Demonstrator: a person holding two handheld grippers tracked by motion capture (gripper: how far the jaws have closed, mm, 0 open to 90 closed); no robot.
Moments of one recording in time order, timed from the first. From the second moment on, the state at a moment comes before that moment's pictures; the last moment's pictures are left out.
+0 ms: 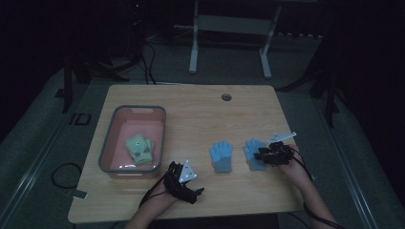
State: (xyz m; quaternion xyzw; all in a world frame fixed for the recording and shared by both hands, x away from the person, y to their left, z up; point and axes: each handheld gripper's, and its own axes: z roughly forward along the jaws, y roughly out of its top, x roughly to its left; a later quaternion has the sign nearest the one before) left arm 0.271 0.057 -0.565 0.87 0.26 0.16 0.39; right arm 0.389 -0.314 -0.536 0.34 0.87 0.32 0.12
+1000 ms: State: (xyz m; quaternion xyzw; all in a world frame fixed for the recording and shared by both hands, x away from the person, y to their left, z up) left arm 0.271 0.058 -0.565 0.87 0.26 0.16 0.39; right arm 0.367 -0.295 -0.484 0.38 0.83 0.37 0.16
